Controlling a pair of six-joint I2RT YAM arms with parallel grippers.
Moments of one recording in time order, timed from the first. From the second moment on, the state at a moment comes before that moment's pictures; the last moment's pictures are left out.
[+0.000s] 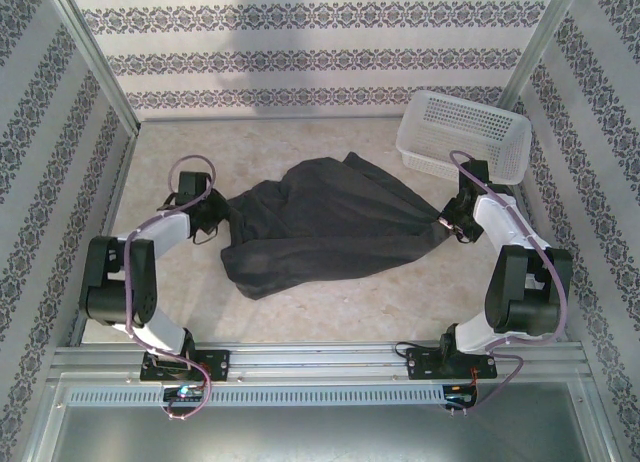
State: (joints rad) left arm -0.02 1.56 0.87 -0.15 0.10 -0.88; right arm -0.12 1.52 1.02 -0.78 0.06 0.60
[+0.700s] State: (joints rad) left arm 0.04 1.62 1.11 -0.15 0.08 -0.78; right arm -0.10 1.55 1.07 -0.76 -0.03 0.60
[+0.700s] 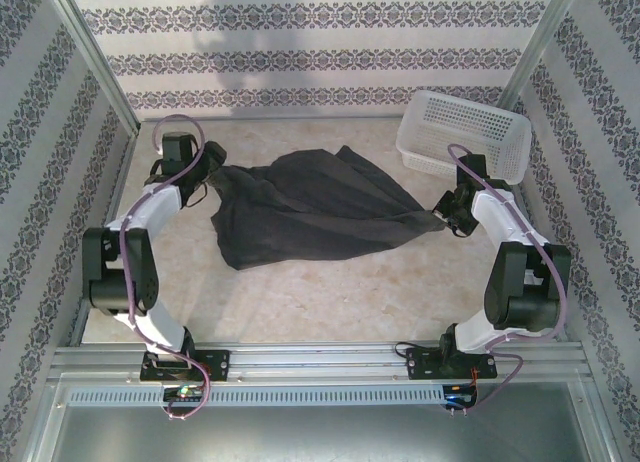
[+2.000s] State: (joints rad) left arm -0.13 1.36 0.62 -0.30 0.13 -0.89; right arm -0.07 1.55 1.02 -0.72 -0.10 0.60
